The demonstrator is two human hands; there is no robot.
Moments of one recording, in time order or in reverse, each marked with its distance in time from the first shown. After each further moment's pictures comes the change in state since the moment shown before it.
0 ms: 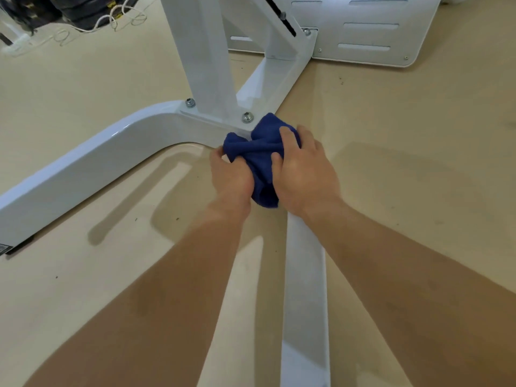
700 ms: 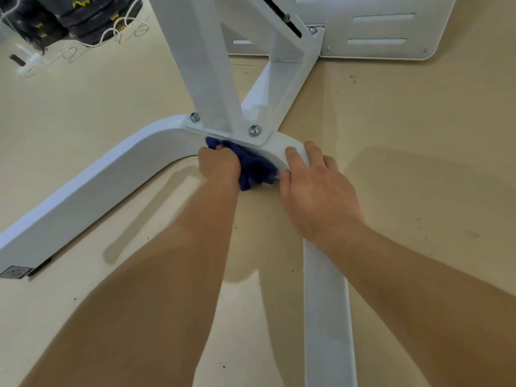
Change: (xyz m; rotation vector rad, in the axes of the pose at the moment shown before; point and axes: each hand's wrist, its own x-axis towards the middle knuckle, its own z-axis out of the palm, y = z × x) left_hand 0.094 0.017 0.006 0.306 0.159 0.010; right_hand 0.002 0.001 0.004 -0.121 -0.028 -0.019
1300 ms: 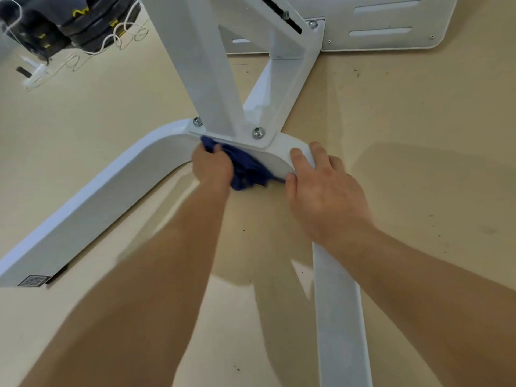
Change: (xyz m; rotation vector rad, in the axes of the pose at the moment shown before) left_hand 0.021 -0.003 -0.015 0.110 -0.010 0.182; right_hand -0.001 -0.002 -0.004 0.000 -0.028 0.017
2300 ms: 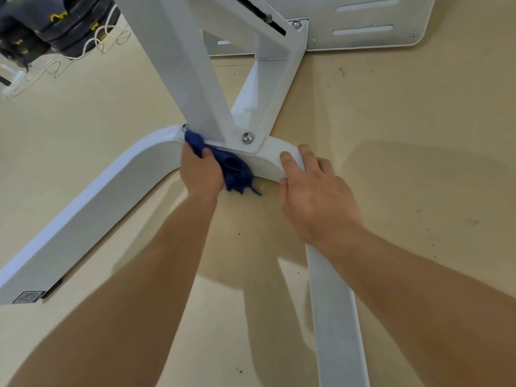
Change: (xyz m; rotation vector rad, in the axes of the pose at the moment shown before) left_hand -0.019 0.014 -0.017 0.051 -0.059 0.126; right_hand 0.000 -0.001 -0.006 0.027 -0.041 0.012
